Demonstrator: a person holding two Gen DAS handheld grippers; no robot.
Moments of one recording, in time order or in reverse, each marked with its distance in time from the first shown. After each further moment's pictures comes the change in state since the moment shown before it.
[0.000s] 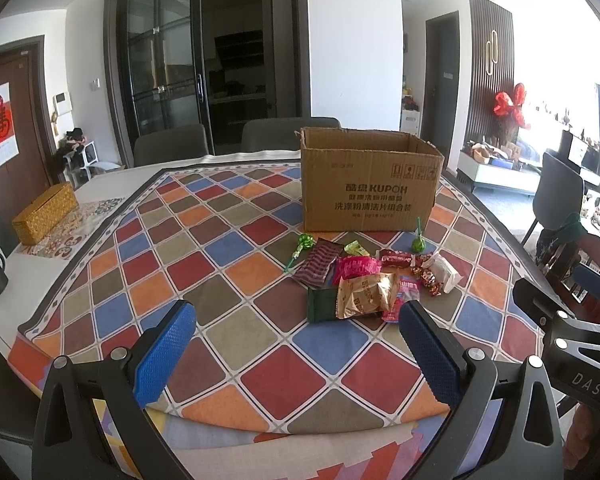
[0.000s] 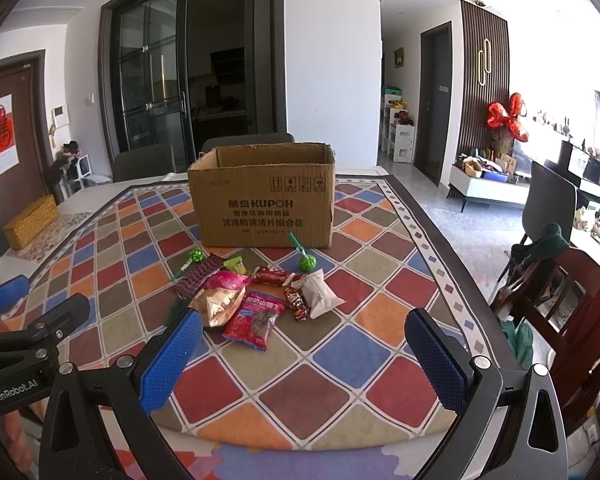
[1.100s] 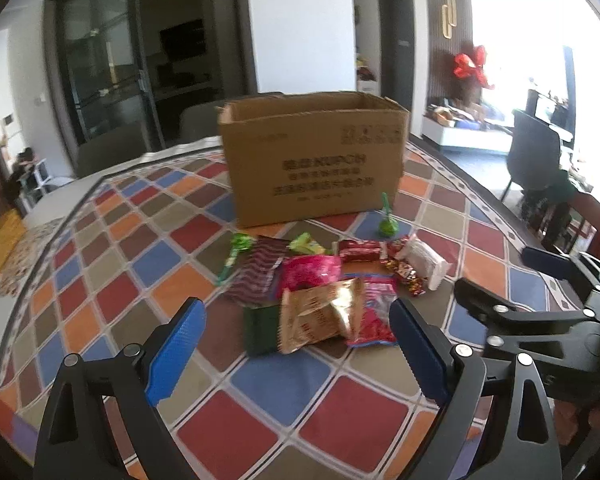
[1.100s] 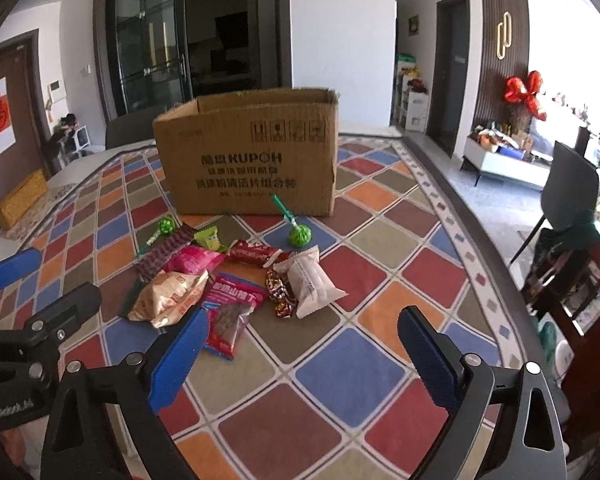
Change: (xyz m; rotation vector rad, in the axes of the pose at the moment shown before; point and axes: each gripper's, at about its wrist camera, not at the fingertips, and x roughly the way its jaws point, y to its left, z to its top) left arm 0.096 -0.056 0.011 0.146 0.070 -0.132; right arm 0.098 -0.020 0.002 -0.023 0.146 0.040
